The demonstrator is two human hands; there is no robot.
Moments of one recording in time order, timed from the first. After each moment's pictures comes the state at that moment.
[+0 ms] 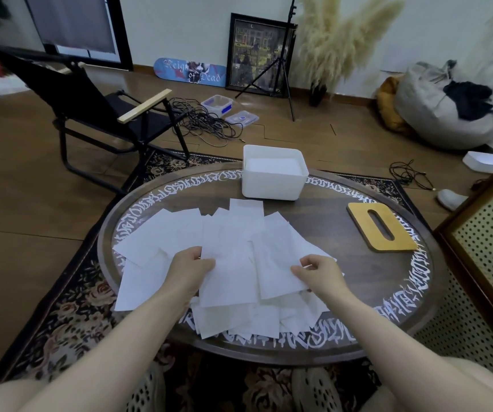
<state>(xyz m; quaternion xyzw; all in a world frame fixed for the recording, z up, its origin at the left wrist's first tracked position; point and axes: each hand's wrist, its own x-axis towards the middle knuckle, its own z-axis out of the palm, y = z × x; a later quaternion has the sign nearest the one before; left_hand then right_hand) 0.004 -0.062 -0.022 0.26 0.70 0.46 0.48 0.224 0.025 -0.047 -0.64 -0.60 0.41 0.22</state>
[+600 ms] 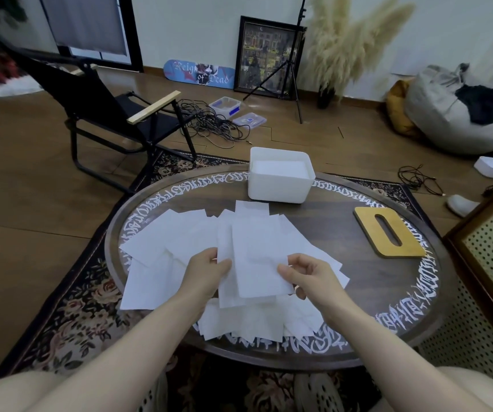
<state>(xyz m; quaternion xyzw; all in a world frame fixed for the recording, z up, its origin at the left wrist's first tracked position) 0.020 -0.062 -0.024 0.27 0.68 0.48 0.48 0.203 -0.009 -0.010 -0.50 -0.55 0.60 0.29</state>
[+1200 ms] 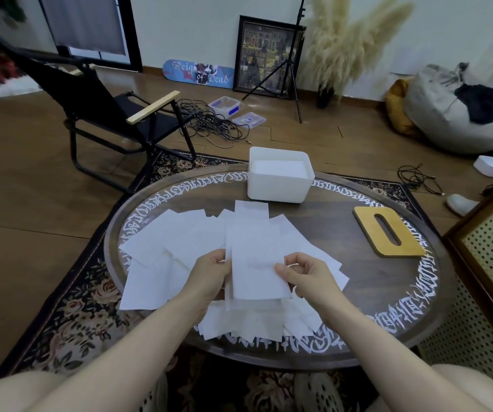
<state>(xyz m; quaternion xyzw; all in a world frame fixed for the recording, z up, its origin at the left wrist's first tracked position) 0.028 -0.061 -0.020 0.27 0.64 0.48 0.53 0.199 -0.008 -0.011 -0.51 -0.57 0.58 0.28</state>
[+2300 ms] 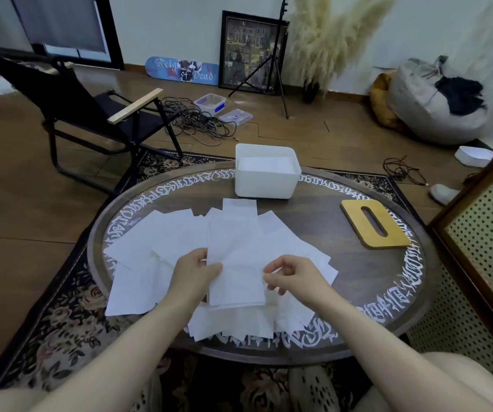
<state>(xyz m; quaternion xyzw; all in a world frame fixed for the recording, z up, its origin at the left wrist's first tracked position) 0.023 -0.064 -0.022 0.29 0.68 0.48 0.48 0.209 0.006 -0.033 -0.52 -0.64 0.52 0.20</state>
